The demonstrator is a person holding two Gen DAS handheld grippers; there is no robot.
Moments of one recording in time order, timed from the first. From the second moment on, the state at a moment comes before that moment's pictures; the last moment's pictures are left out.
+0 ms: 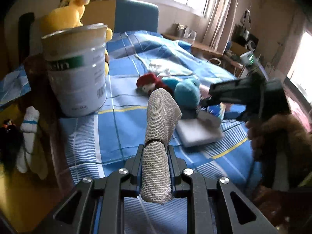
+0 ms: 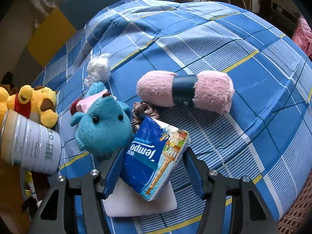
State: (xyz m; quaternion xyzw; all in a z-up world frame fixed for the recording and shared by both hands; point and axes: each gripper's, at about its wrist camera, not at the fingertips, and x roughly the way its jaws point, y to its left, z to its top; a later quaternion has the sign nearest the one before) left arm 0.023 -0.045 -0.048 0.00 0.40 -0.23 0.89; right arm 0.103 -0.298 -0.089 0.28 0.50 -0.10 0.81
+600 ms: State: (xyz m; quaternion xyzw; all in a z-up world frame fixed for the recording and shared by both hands) left arm 0.044 0.105 -0.006 -0.14 0.37 -0.05 0.92; right arm 0.100 -0.297 -0.084 0.27 0.49 -0.11 0.82
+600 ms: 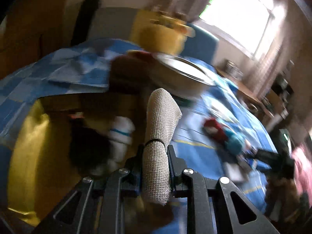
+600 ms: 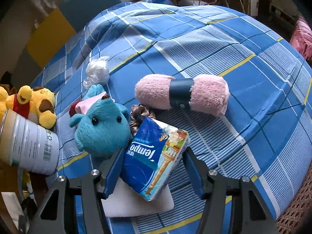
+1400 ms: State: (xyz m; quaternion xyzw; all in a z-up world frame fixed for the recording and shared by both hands) left arm 0.074 0.233 -0.061 -0.18 0.42 0.12 0.88; right arm 0.097 -0.304 -0.082 0.27 0.48 -0.14 0.82
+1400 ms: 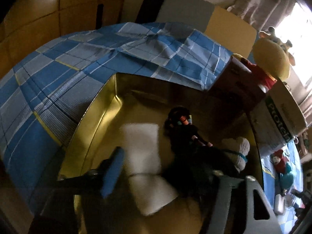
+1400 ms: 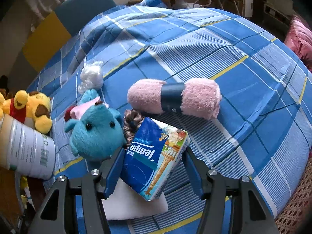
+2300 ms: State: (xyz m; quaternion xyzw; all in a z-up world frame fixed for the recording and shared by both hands) left arm 0.015 0.201 -0.015 -0.11 0.36 0.06 0.92; right arm 0.183 -0.284 0.041 0.16 0.39 -0.13 0.89
